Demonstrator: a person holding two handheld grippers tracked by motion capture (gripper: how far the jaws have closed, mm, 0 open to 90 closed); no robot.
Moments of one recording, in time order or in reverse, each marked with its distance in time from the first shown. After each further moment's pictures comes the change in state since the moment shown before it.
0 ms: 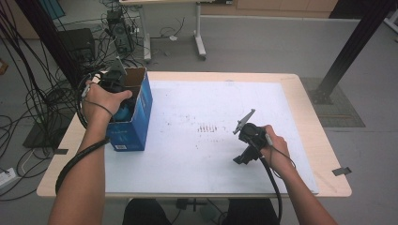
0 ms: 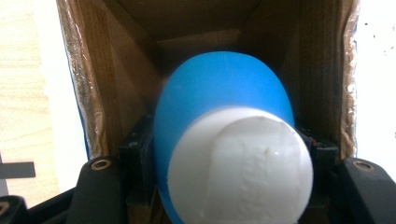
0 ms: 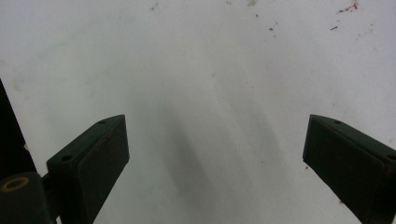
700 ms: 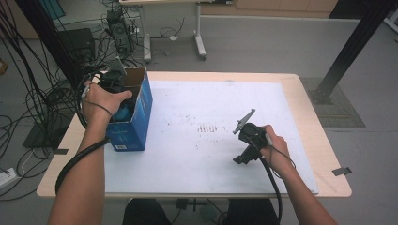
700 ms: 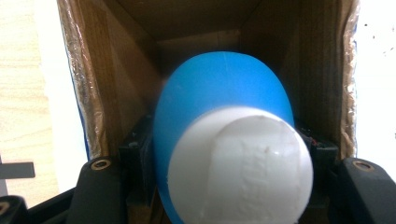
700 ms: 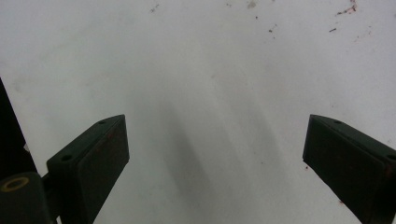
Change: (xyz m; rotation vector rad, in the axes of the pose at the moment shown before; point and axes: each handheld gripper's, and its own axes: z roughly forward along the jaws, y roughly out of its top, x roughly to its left) left arm 0.000 0.000 0.000 -0.003 -0.001 -0.003; right arm 0.001 0.001 -0.001 -0.003 -0.005 -0.002
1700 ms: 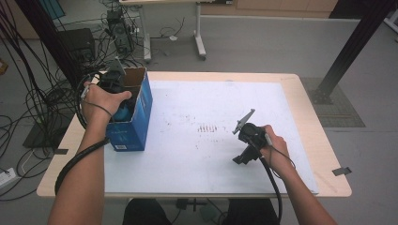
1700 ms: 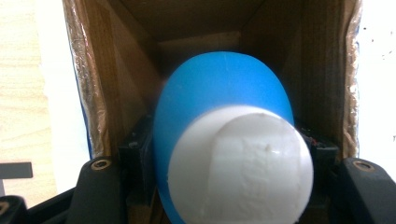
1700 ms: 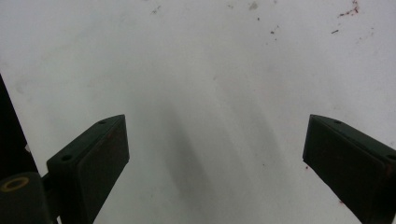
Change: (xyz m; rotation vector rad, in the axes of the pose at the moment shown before) left arm 0.002 -0.002 0.000 -0.010 -0.005 -0.010; right arm 0.000 0.000 0.001 -0.003 0.007 0.000
